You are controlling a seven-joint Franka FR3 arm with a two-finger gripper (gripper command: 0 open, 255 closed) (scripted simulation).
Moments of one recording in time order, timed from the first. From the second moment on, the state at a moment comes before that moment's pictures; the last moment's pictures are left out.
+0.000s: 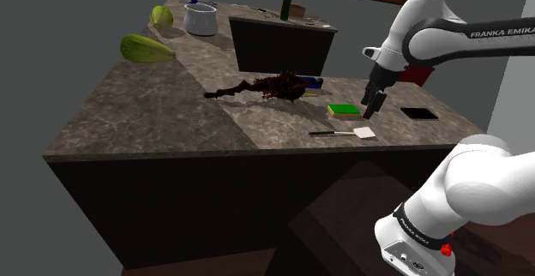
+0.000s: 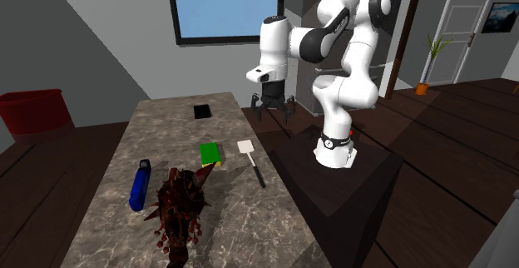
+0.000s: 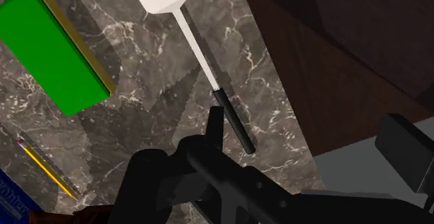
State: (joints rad) arm 0.09 -0.76 -0.41 -2.72 -0.30 1.99 -0.65
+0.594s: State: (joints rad) arm 0.27 -0.42 -0.76 -2.71 -0.33 2.37 -1.17
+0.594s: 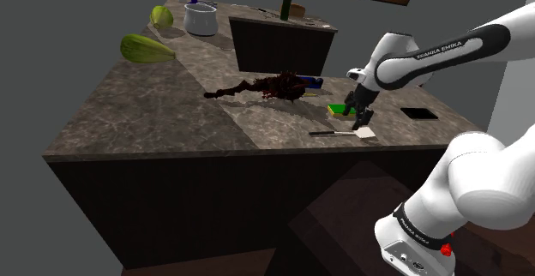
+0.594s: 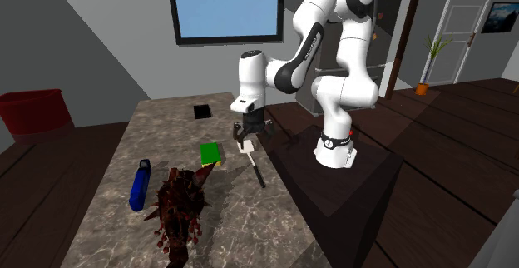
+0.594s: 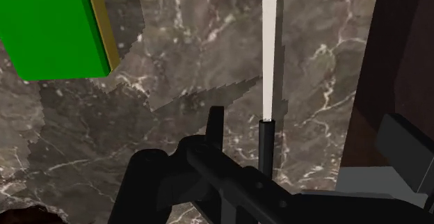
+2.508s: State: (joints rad) arm 0.38 -0.27 -0.88 -2.72 -0.24 2.54 -1.31
